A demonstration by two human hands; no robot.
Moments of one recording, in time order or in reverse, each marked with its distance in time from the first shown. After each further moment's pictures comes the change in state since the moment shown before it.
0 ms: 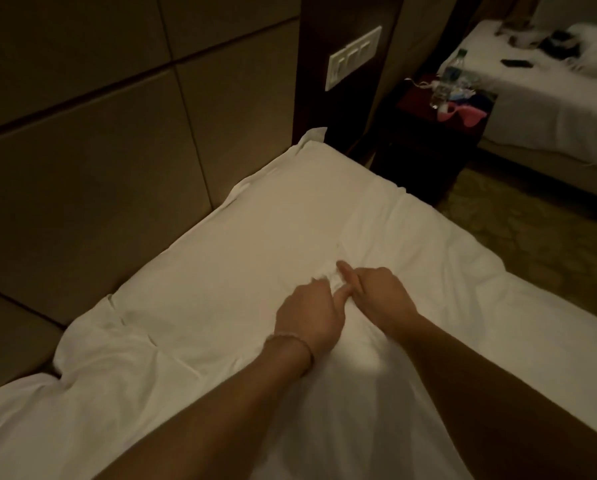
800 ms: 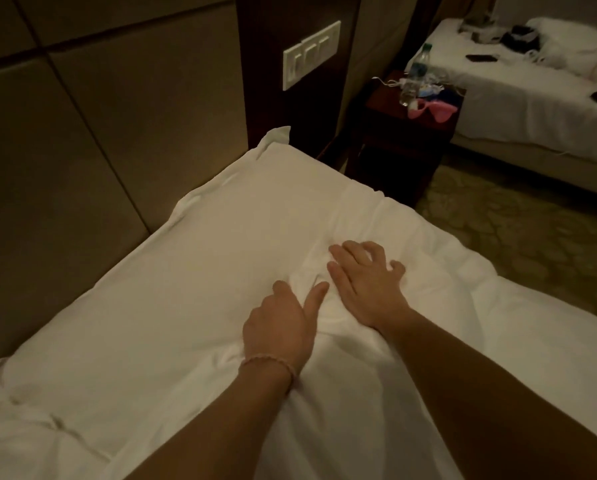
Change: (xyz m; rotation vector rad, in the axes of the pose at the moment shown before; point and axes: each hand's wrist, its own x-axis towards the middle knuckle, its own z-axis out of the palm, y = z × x) left_hand 0.072 -0.005 0.051 0.108 0.119 -0.144; right_hand 0.073 0.075 0.027 -0.174 0.087 0.005
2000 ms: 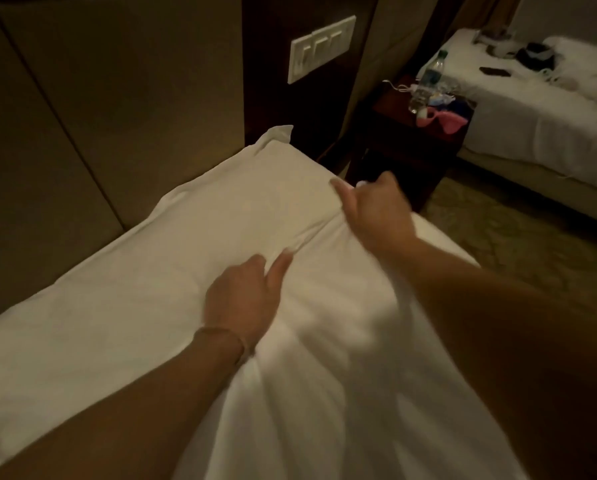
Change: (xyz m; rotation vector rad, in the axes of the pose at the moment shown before) left_hand 0.068 -0.008 -0.009 -0.073 0.234 0.136; right_hand 0.107 0.013 -0.073 0.067 0.335 -0.026
